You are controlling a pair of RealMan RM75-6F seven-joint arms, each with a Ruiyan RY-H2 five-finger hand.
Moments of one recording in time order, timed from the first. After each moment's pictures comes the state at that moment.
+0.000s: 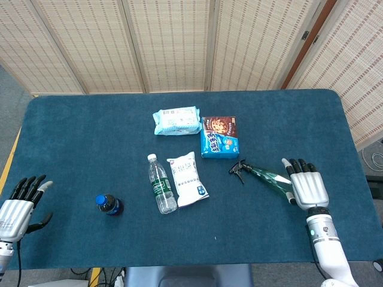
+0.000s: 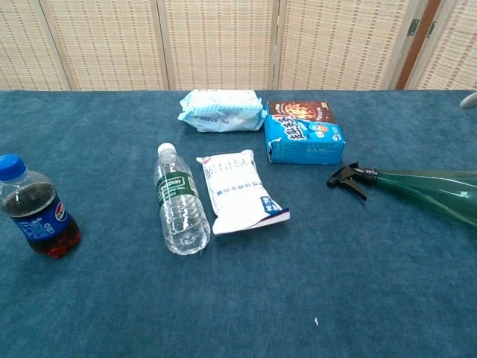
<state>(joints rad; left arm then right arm) -0.15 -1.15 0.00 -1.39 1.58 1.44 -0.06 0.40 -1.16 0.12 -2.01 -0.93 1.30 -0.88</state>
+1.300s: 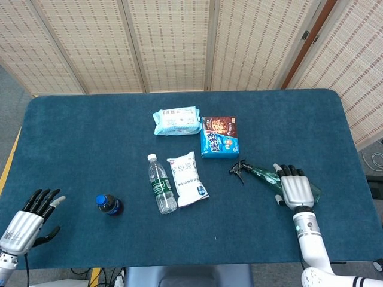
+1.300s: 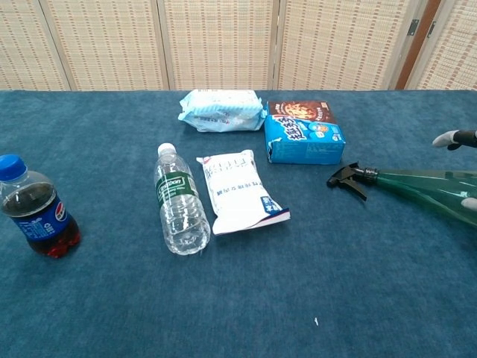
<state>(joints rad) -0.13 -1.25 0.09 -1.16 1.75 1.55 -0.17 0.46 -1.35 0.12 -1.82 -0.80 1.26 -0.83</state>
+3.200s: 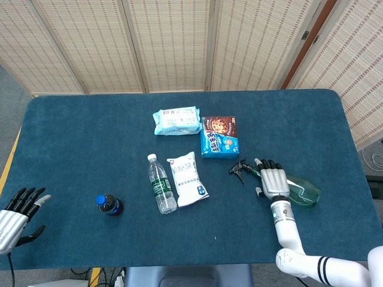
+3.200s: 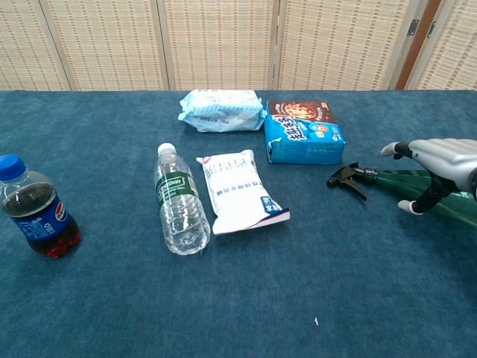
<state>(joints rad) -0.13 -1.22 0.11 -1.03 1.72 1.56 -0.27 0.59 -1.58 0.15 -1.53 -0.72 1.18 -0.75</state>
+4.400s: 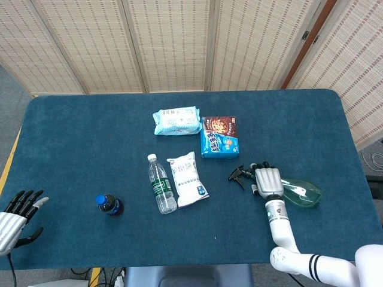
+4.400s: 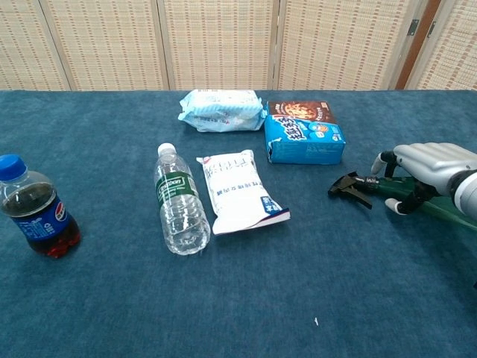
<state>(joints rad) -0.12 -1.26 0.12 -0.95 1.71 1.55 -0.32 0.60 -1.65 0.15 -1.43 -0.75 1.17 -0.74</state>
